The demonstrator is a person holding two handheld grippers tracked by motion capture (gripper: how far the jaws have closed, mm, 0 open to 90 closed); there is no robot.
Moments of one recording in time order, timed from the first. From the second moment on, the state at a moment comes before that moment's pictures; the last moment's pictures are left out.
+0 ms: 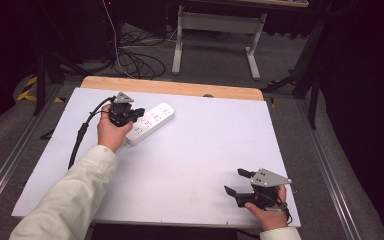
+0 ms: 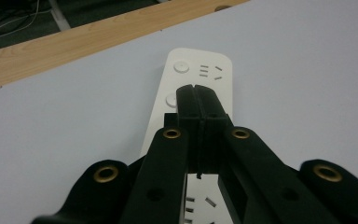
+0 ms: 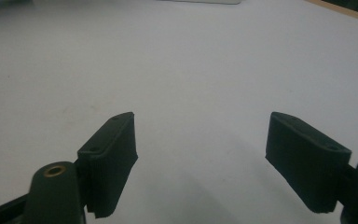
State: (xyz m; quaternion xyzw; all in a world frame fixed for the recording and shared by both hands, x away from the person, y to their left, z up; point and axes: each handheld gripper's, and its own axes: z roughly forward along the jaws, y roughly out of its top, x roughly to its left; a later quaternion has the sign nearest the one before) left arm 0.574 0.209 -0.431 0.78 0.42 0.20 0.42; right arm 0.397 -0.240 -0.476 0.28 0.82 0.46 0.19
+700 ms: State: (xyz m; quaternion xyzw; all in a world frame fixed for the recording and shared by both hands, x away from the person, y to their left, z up) left arm 0.594 0.210 -0.461 0.79 0.42 0.21 0.40; right arm 0.397 -0.239 -0.477 0.27 0.83 0.46 0.18
